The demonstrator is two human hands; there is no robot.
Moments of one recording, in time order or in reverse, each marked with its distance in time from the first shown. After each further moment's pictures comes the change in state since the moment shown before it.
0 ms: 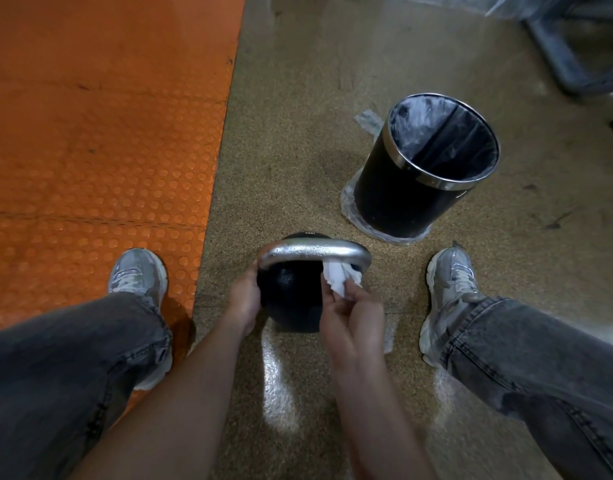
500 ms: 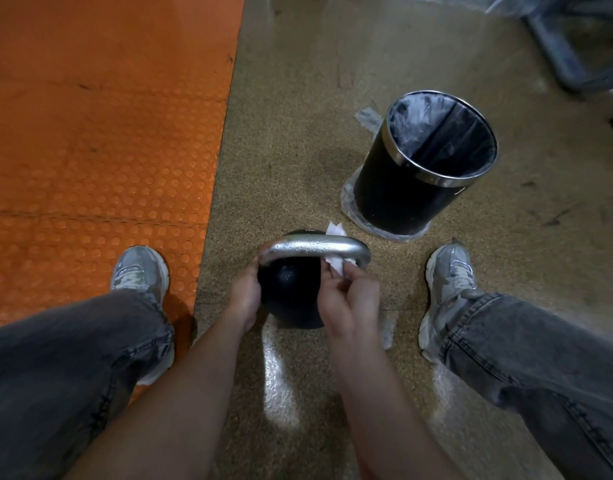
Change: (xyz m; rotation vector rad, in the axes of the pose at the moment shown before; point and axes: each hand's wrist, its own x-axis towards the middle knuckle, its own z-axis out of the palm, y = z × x) left_hand 0.005 -0.001 -0.001 -0.020 0.007 -0.005; right_hand 0.015 -0.001 0.012 0.027 0.019 -0.016
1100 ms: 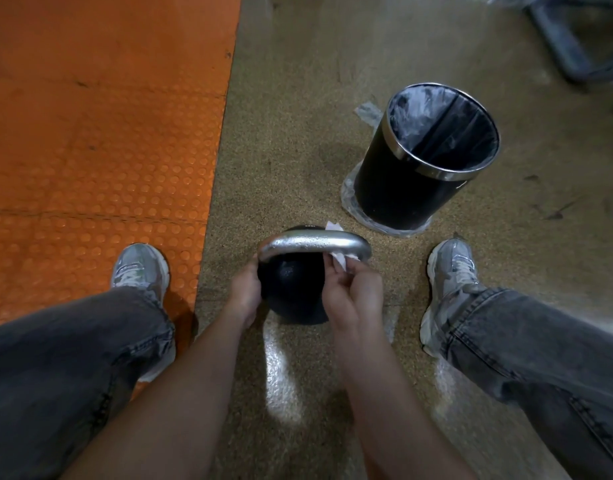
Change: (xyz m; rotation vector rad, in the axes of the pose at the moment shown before) left_hand -0.001 0.000 0.000 0.001 -0.003 -0.012; right_hand 0.007 -0.005 -0.003 0.005 -0.044 -0.007
